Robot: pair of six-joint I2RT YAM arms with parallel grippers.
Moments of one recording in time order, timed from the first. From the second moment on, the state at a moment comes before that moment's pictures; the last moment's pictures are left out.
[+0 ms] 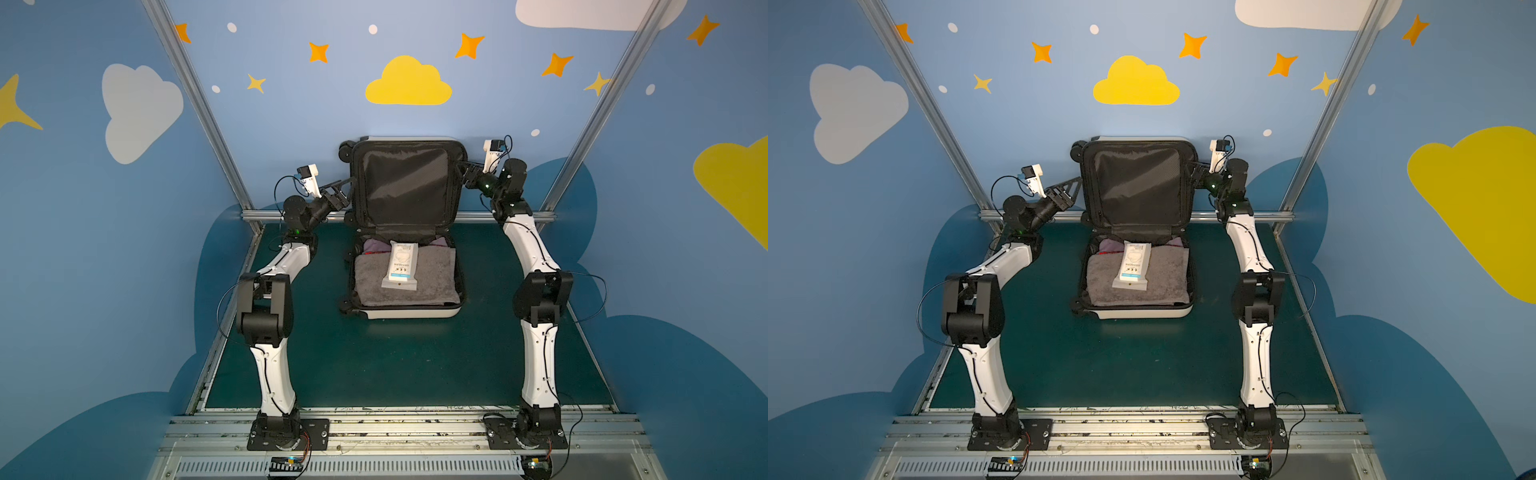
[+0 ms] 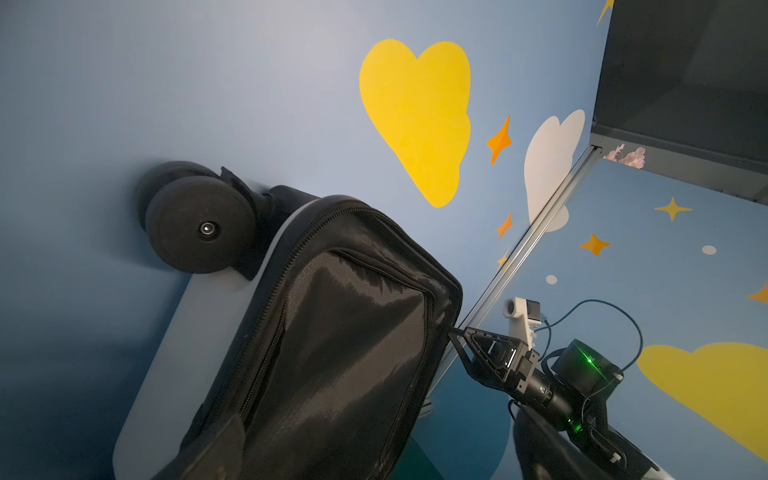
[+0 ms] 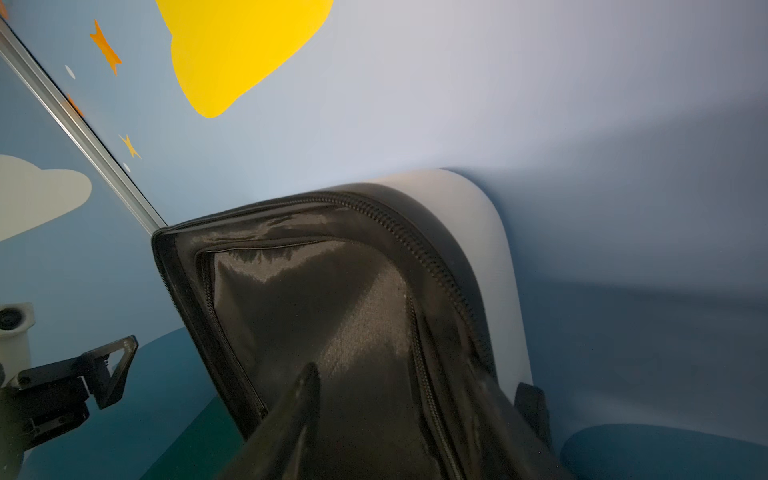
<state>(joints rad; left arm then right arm) -0.03 2.07 1.60 0.82 0.62 -0.83 0.13 2.40 2.46 0.01 -0.53 0.41</state>
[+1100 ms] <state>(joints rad) -0.01 2.07 1.57 0.86 0.63 -0.86 0.09 2.35 2.35 0.11 -0.55 0.43</state>
